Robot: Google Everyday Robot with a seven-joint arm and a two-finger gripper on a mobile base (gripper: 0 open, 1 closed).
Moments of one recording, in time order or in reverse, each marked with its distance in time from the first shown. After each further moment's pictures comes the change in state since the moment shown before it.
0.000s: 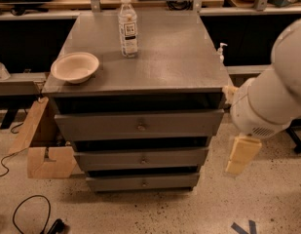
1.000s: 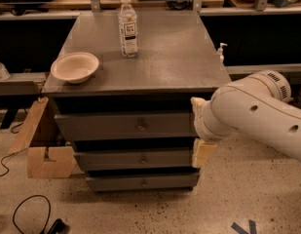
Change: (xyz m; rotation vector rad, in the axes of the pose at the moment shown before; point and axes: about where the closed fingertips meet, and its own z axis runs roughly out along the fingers) arm -0.031 -0.034 0.140 0.105 -0.045 -0.128
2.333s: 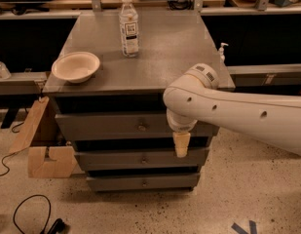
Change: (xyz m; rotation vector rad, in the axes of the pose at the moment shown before) arm -0.026 -0.030 0.098 -0.101 0.132 -0.162
